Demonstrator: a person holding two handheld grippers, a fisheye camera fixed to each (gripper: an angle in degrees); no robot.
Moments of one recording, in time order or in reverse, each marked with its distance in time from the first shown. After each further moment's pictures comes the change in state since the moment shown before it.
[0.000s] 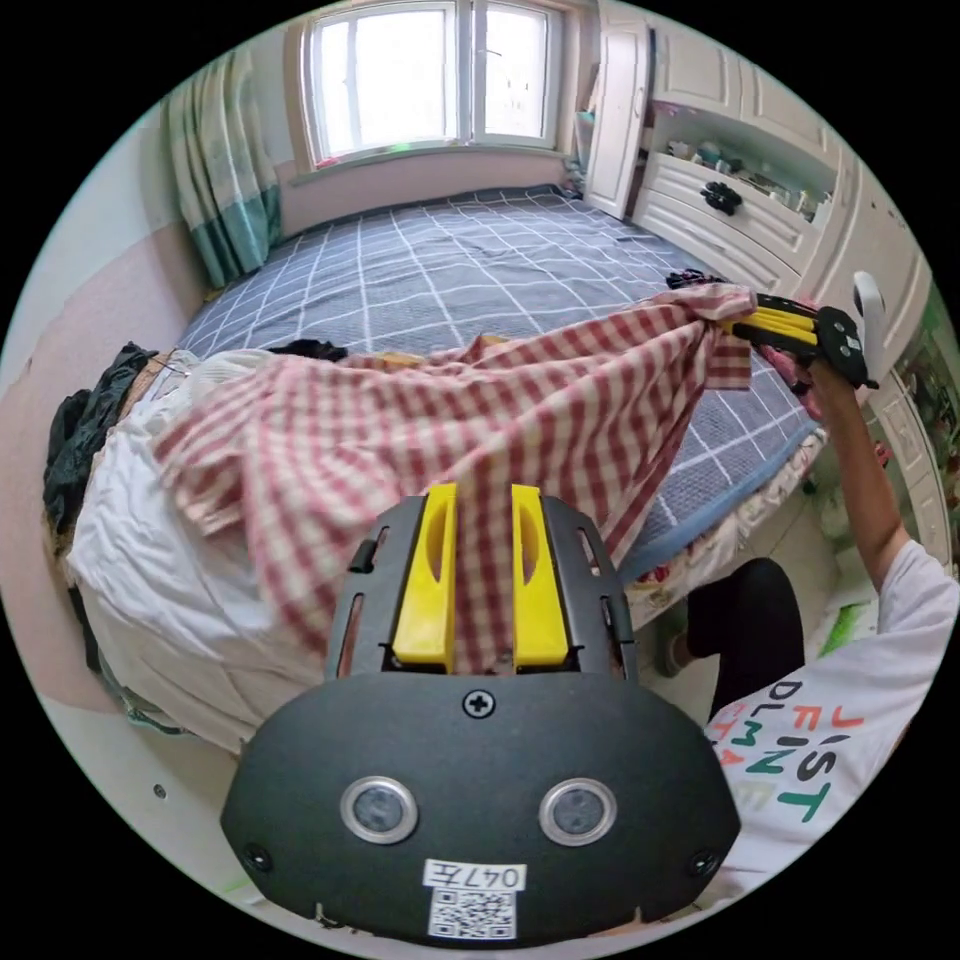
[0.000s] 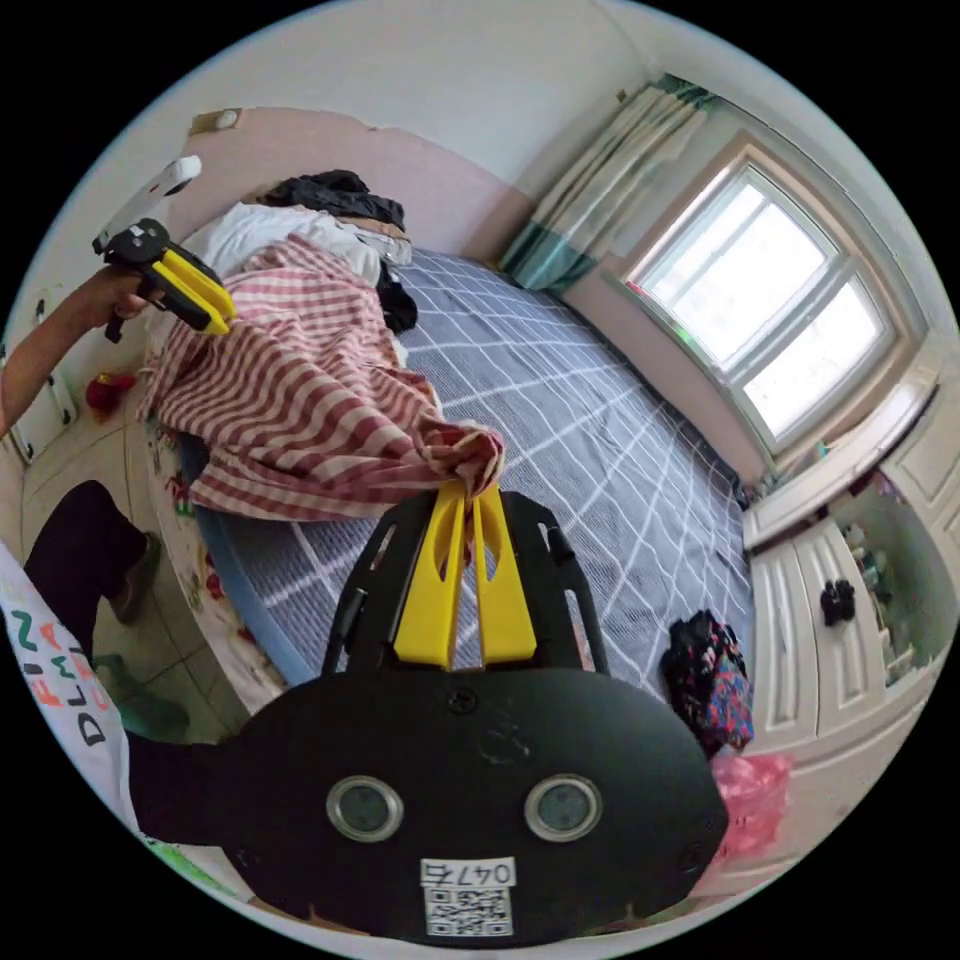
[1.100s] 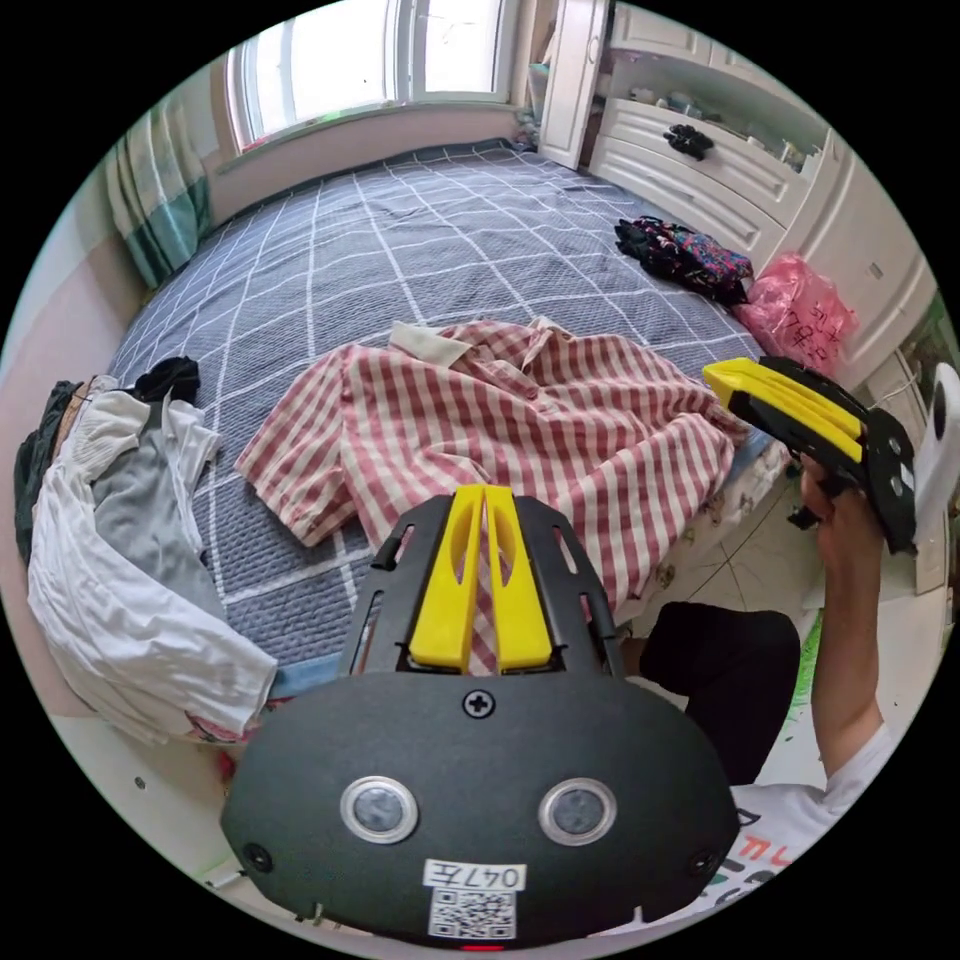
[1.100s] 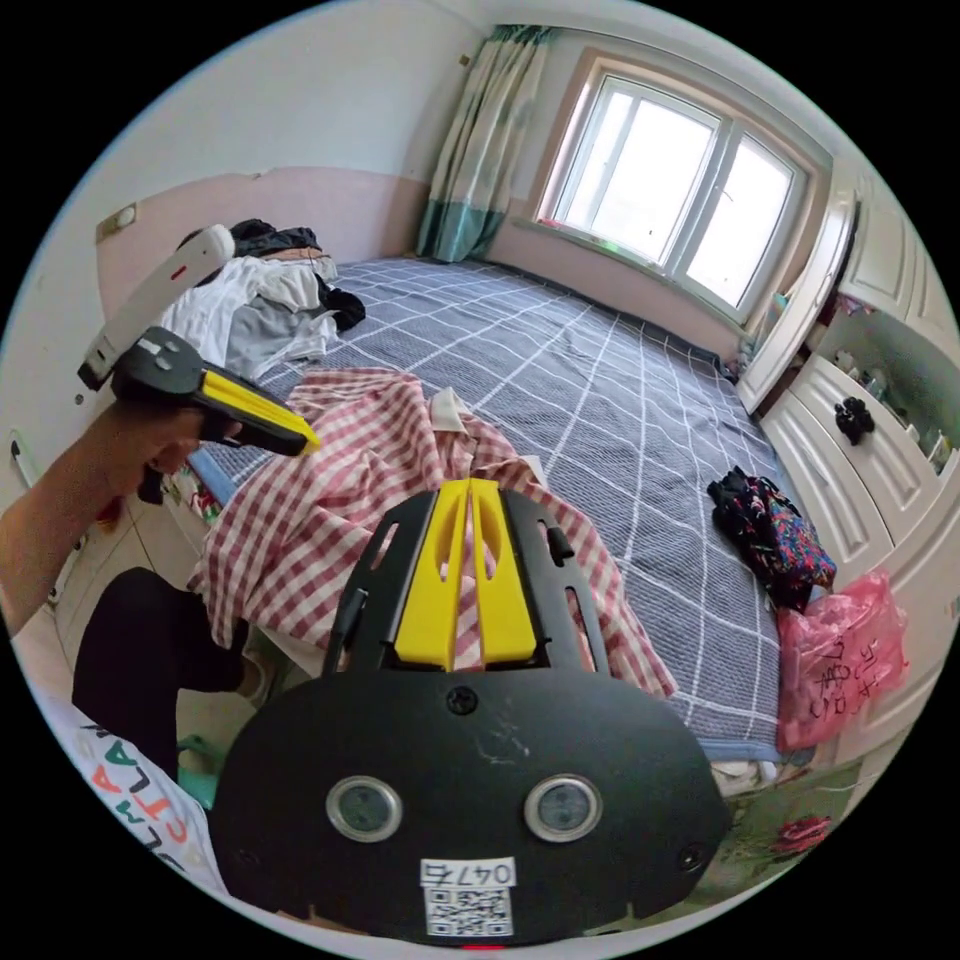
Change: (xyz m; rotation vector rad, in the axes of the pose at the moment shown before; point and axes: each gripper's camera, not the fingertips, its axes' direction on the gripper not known) left arm 0.187 -0.168 0.143 -0.108 0.017 0.030; right arm 0.017 0.196 -0.048 -0.055 -0.012 0.364
